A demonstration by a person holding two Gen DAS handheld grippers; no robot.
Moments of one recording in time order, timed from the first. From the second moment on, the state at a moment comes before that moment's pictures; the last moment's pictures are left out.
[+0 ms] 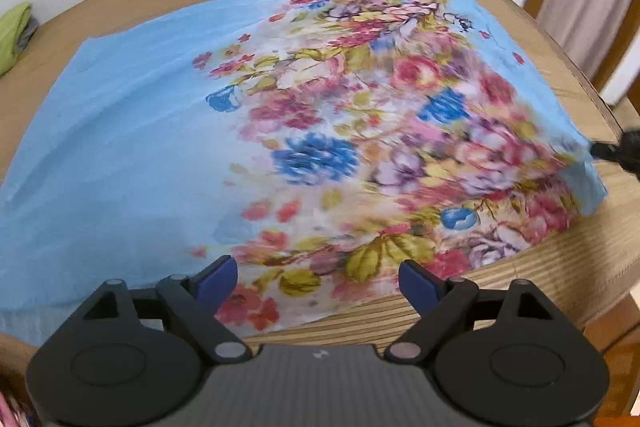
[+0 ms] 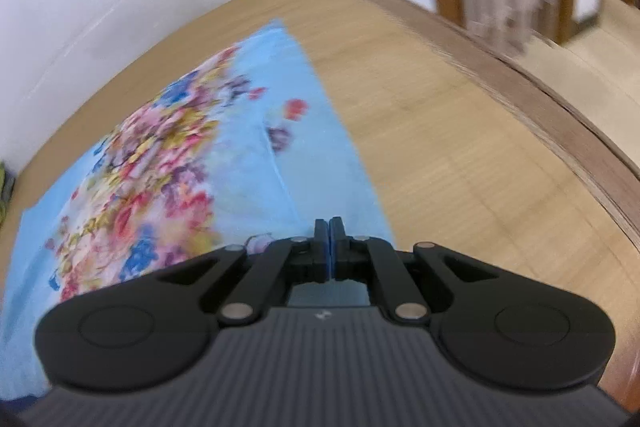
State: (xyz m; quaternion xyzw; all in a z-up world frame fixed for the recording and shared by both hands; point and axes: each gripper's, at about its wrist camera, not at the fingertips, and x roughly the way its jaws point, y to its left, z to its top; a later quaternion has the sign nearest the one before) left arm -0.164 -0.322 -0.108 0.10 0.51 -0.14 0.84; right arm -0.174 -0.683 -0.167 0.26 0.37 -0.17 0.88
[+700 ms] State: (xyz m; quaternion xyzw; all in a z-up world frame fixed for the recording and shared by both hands) left arm -0.151 -0.268 -0.106 0.13 0.50 -0.15 0.85; right arm -0.233 -0.685 -0.159 0.21 0.34 -0.37 0.84
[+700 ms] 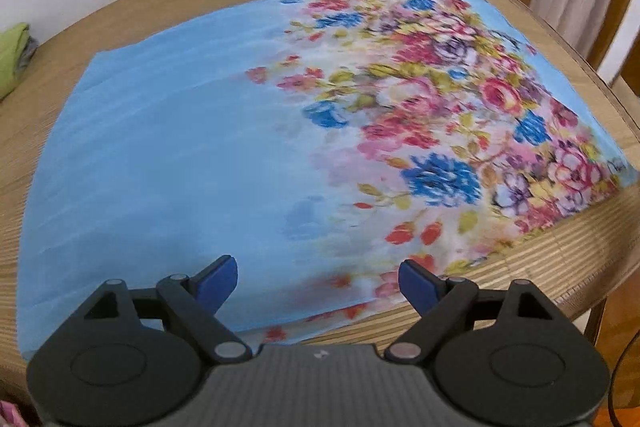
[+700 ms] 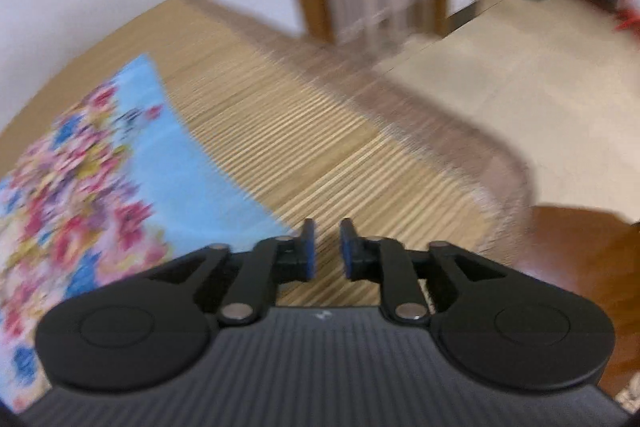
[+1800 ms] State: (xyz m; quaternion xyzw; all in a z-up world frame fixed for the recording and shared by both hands) left arm -0.060 -0.231 -0.134 0.09 0.51 -0.07 0.85; right arm -0.019 -0.599 -0.121 0.09 0.35 0.00 0.93
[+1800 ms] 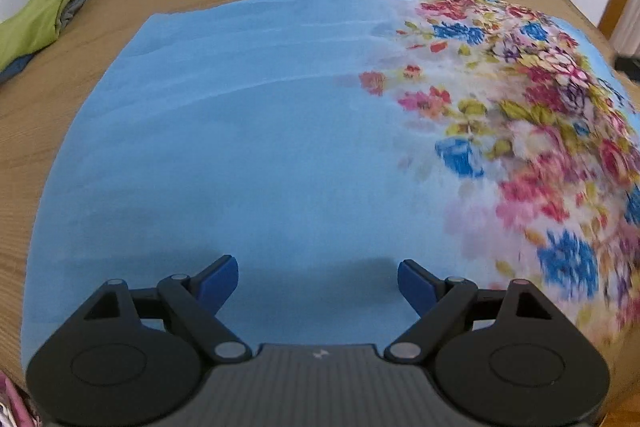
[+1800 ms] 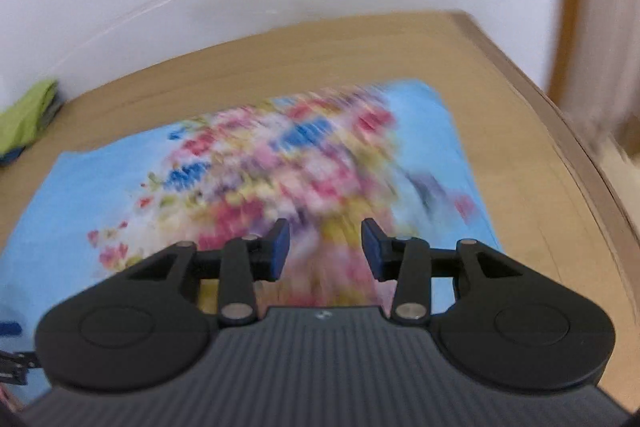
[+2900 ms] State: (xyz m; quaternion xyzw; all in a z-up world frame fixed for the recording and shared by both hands) left arm -0.052 -0.254 -0.128 0.07 0.49 -0.19 0.85; right arm -0.107 -0.664 -0.117 0.25 0.35 -0.10 0.90
